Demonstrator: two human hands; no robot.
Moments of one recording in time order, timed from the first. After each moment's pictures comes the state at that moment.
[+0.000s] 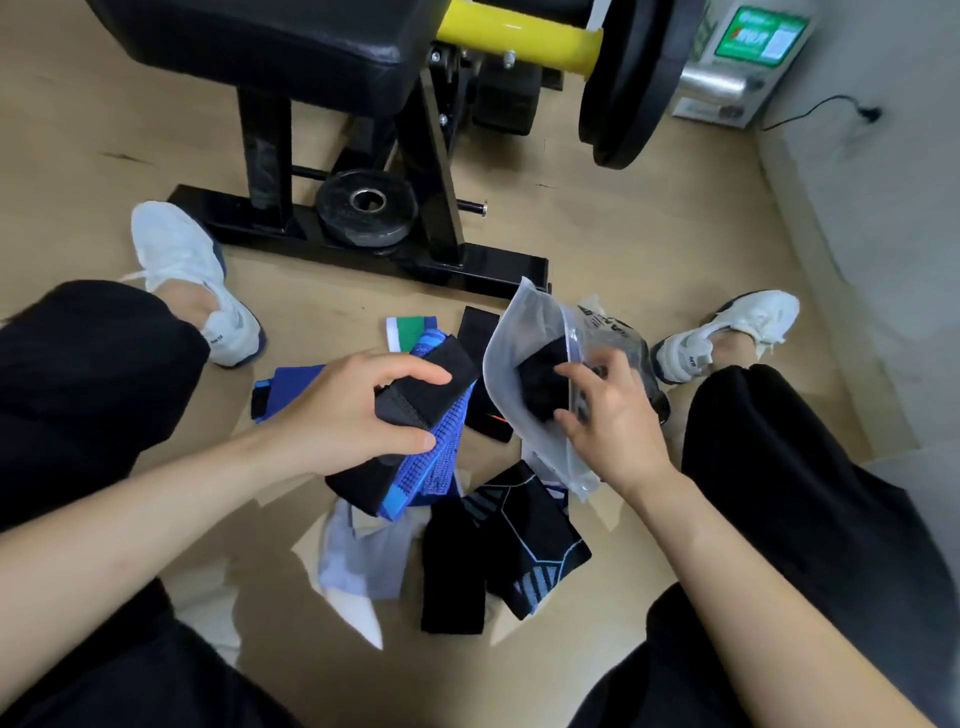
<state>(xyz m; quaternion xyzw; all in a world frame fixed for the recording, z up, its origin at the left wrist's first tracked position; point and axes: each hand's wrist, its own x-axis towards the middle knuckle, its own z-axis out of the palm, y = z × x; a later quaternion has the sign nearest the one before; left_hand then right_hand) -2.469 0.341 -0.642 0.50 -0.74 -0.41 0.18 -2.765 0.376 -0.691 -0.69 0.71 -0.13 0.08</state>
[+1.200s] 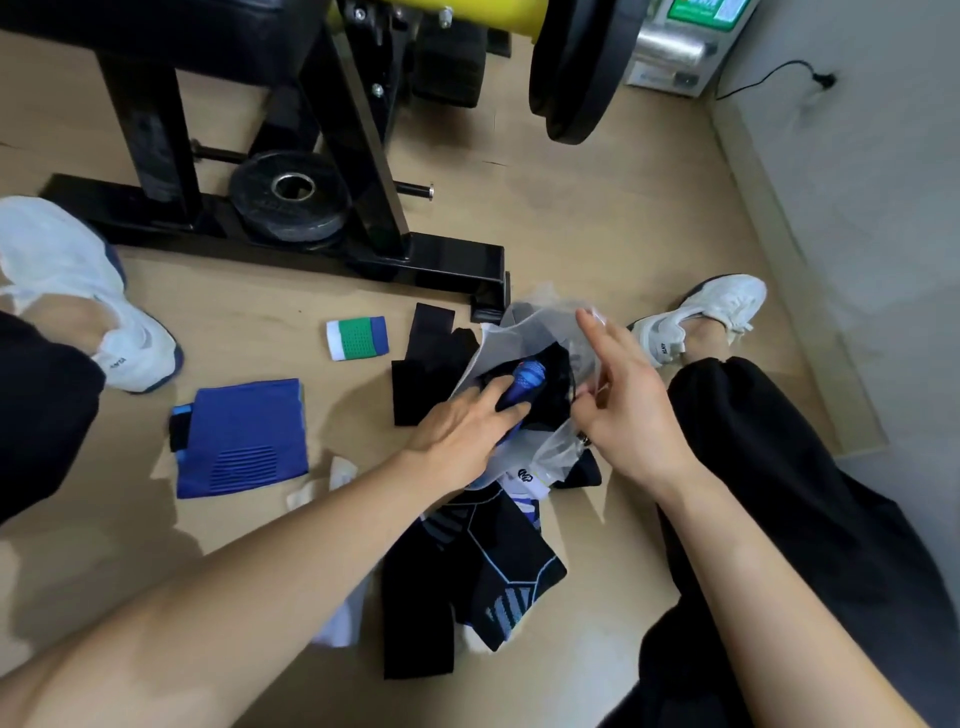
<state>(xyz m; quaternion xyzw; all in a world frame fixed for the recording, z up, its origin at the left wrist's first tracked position) -2.629 0.296 -0.781 0.36 -0.92 -0.15 0.02 -2.802 0.355 -0.669 -0.63 0.69 -0.28 0.22</state>
